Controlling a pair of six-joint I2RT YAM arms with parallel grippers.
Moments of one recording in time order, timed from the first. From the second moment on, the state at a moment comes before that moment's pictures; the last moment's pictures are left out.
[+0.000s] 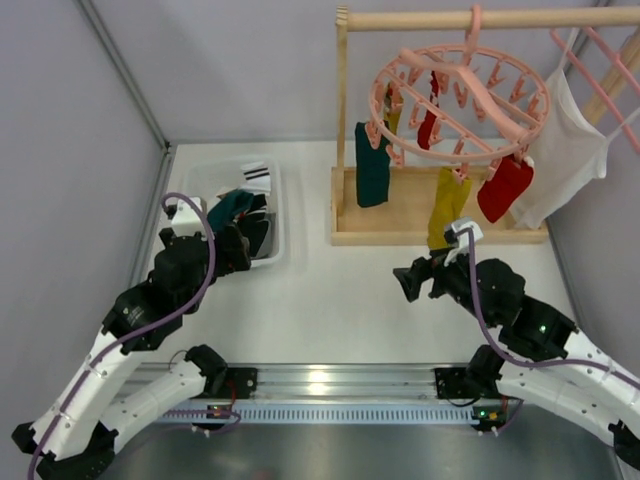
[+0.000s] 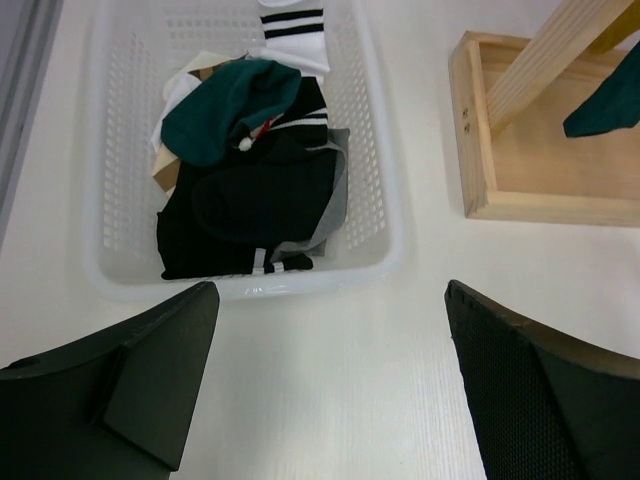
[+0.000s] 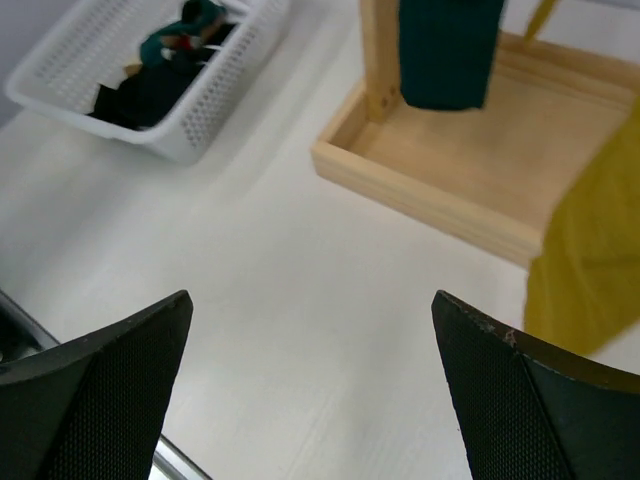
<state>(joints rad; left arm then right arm) -0.66 0.67 1.04 -0.80 -0.56 -0.42 0.91 0.57 0.74 -0.40 0.26 0.23</state>
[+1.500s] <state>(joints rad) -0.66 0.69 0.96 -0.78 -0.44 -0.44 0.41 0.91 0.39 0.38 0.02 0.18</state>
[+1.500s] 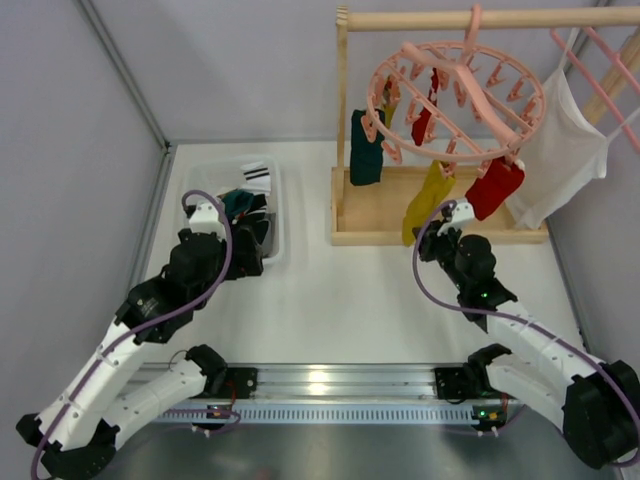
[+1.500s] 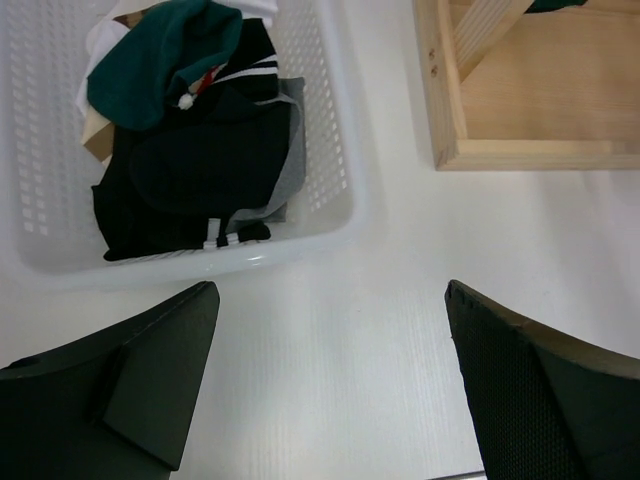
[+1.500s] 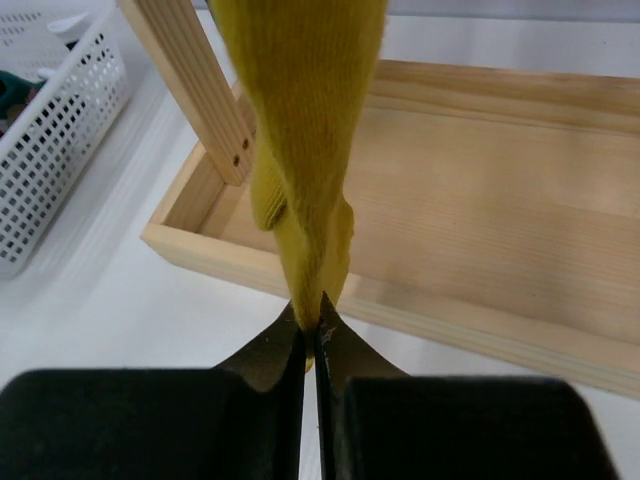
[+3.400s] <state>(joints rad) -1.15 1.97 2.42 -0.76 -0.76 -0.22 1.01 1.19 0.64 0.27 0.66 0.34</state>
